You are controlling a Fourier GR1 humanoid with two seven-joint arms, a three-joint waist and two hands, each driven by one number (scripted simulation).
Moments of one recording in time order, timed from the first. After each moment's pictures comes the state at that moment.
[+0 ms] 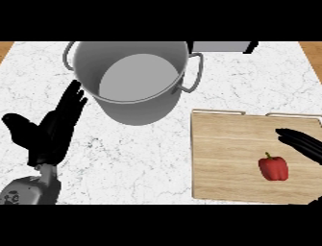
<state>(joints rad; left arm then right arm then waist) -0.15 0.18 -0.11 -1.66 0.14 0.19 0.30 0.03 -0.65 0.04 -1.47 0.49 0.33 -0.72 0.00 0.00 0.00</state>
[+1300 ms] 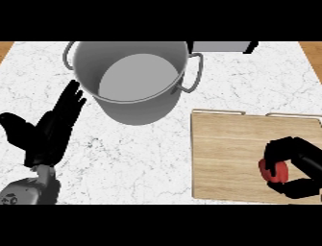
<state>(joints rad) -0.14 0.13 -0.05 -1.69 0.09 0.12 0.34 -0.05 -0.46 0.03 -1.35 0.72 0.27 -0.82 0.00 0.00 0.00</state>
